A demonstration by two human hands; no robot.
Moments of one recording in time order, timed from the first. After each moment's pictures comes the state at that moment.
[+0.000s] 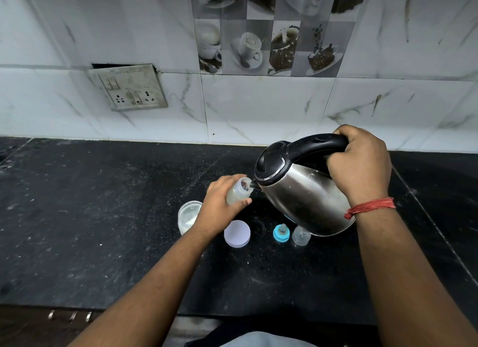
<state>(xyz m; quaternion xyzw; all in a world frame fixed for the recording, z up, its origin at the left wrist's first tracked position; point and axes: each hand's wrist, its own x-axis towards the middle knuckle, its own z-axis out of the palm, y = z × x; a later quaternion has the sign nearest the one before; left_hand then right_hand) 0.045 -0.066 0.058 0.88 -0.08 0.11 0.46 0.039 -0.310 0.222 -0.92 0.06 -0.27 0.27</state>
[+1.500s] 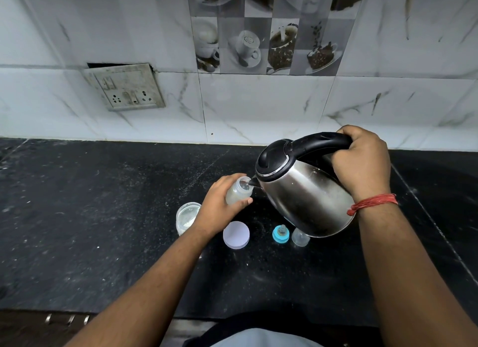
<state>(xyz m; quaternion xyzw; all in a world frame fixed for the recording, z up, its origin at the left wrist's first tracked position) 0.049 -0.068 0.063 0.86 -0.10 0.10 0.49 0.059 -0.324 0.212 -0.91 0.07 -0.24 0.33</state>
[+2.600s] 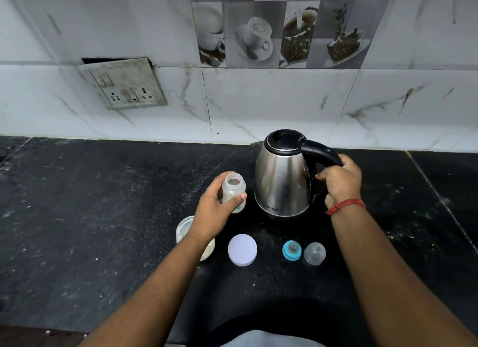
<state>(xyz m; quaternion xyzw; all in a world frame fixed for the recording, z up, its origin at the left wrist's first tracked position) 0.087 -0.054 0.051 0.76 0.02 0.07 0.65 0.171 -0.309 0.099 -0.66 0.21 -0.12 0.71</state>
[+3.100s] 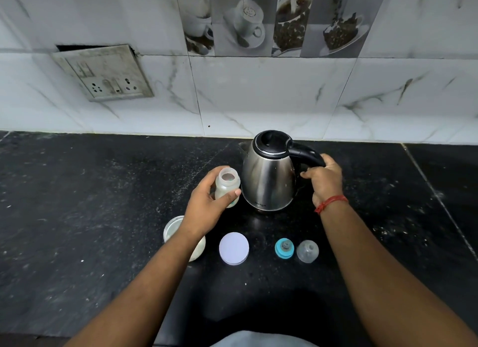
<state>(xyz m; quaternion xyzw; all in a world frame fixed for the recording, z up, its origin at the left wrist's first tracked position) 0.101 -0.059 0.051 0.76 0.00 0.07 0.65 0.197 -0.314 0.056 -0.68 0.19 -0.06 0.70</state>
